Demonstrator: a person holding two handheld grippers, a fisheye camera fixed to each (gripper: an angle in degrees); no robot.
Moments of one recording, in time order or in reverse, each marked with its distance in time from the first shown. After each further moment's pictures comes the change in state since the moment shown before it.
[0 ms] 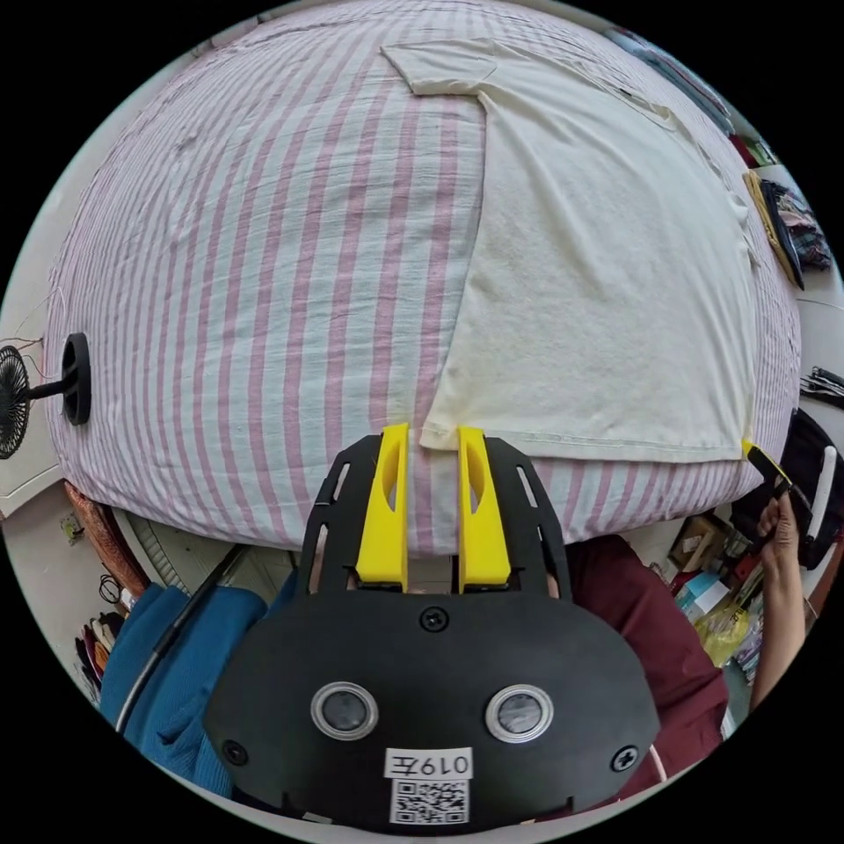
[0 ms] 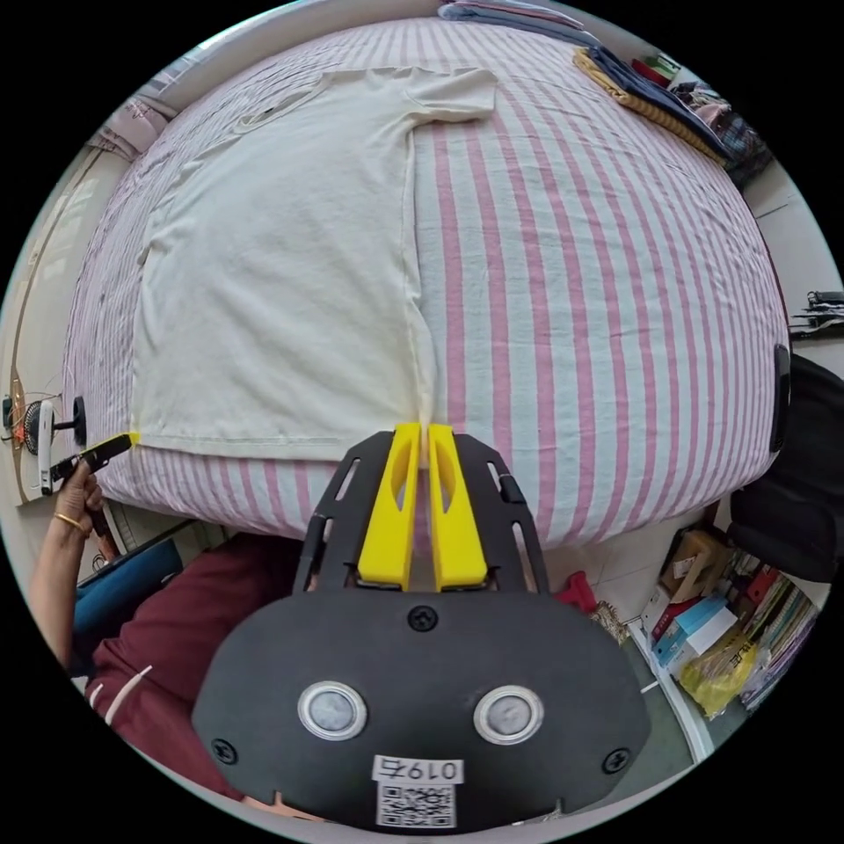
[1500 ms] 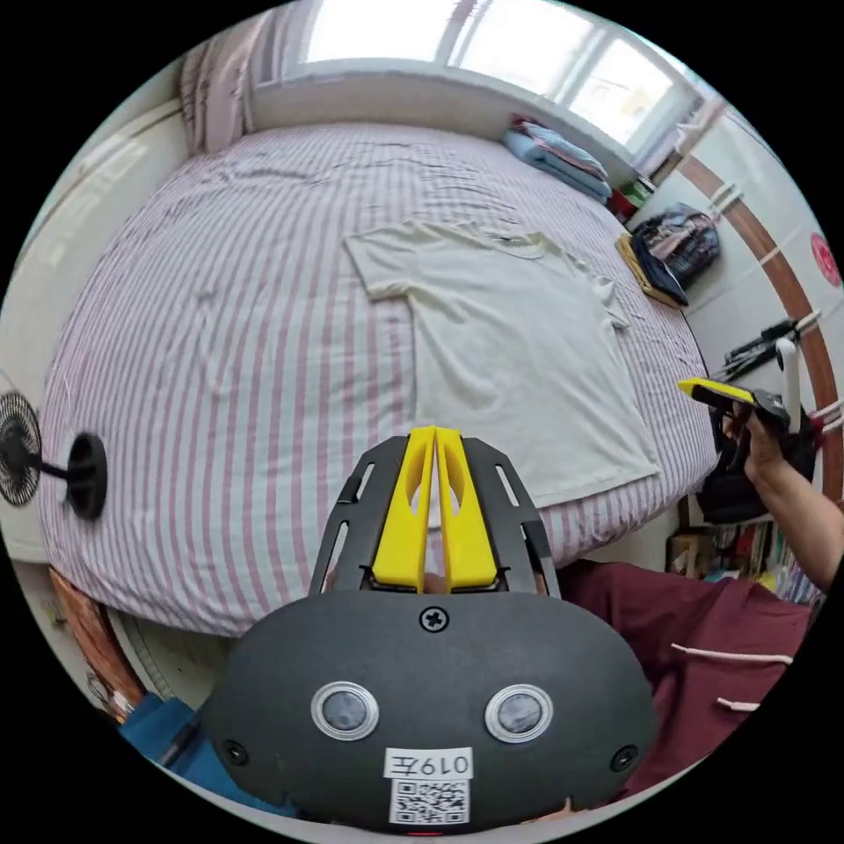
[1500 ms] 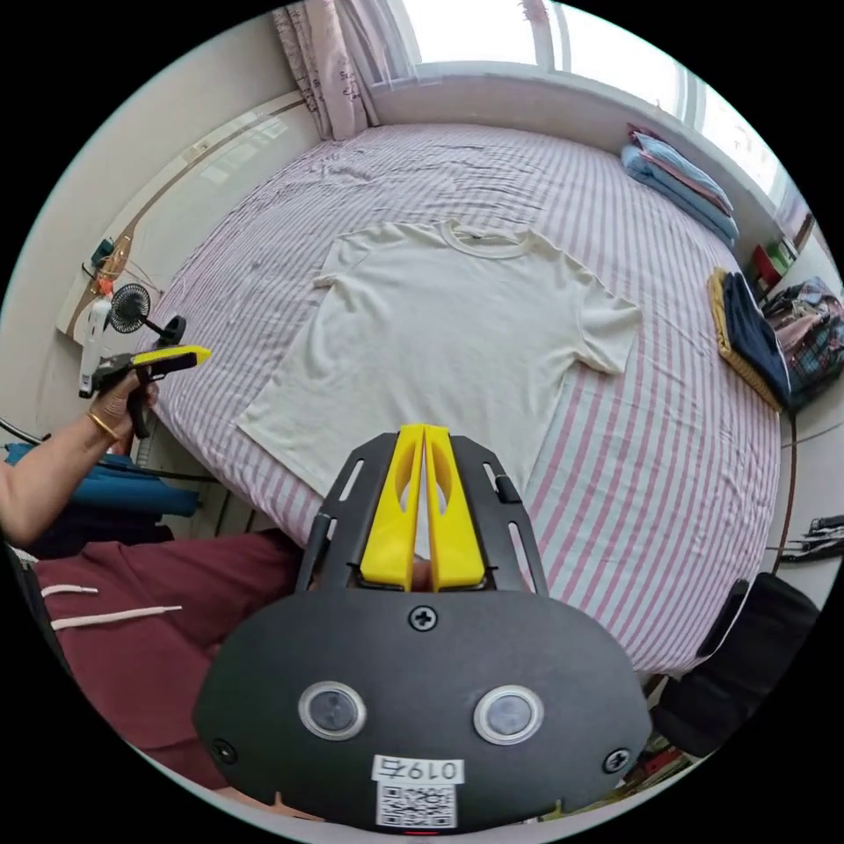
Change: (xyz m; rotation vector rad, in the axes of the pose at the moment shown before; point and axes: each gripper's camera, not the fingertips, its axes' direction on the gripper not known) left arm -0.082 0.053 -0.113 0.495 0.085 0.219; right arm -0.071 -0.047 -0.114 0.305 -0.057 -0.480
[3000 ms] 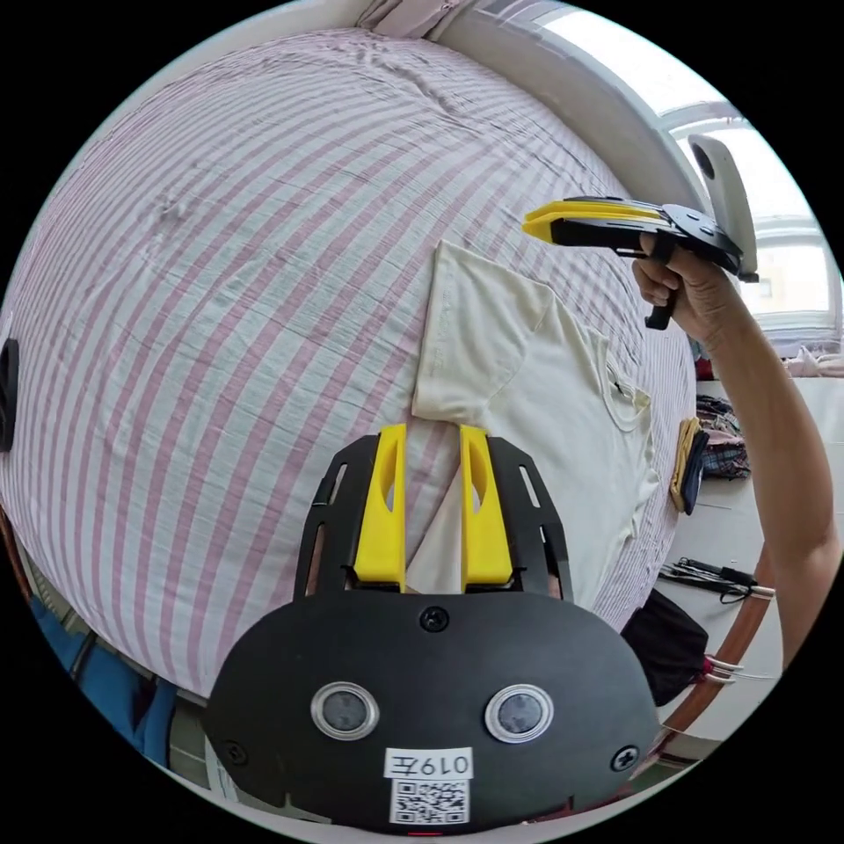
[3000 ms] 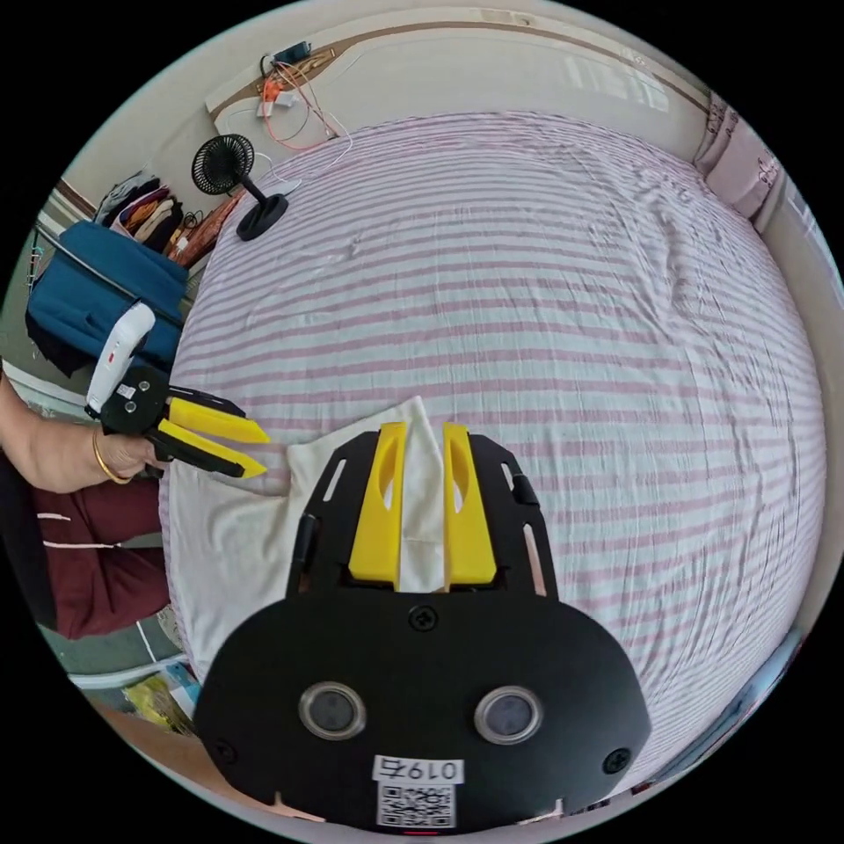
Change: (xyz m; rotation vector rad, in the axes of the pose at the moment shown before) left arm -0.212 -0.092 0.224 -0.082 0.227 -0.699; right arm -0.173 -0.640 0.333 -0.210 -0.312 -1.053
